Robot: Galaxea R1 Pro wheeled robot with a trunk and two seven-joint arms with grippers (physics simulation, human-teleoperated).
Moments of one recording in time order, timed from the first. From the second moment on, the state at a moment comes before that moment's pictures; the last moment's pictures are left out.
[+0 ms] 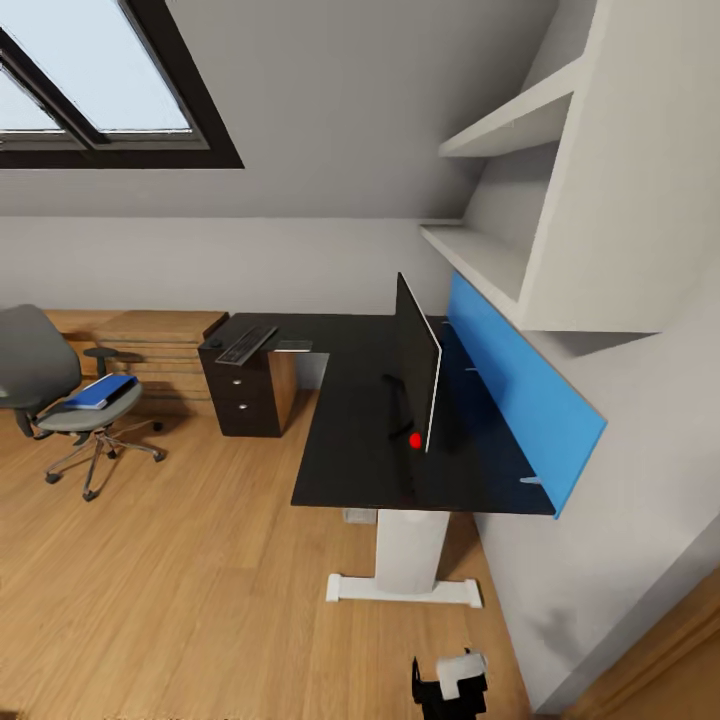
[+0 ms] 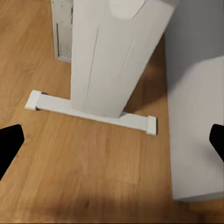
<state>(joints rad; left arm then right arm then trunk) 0.00 0.11 -0.17 -0.42 0.55 -0.24 0.10 -0.44 0.17 0.38 0.00 0.03 -0.62 -0.43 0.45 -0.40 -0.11</state>
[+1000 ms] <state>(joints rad) 0.00 0.05 -0.20 -0.36 0.52 -0.24 0.09 -0.44 0.17 0.38 0.02 -0.14 -0.64 -0.31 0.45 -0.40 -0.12</state>
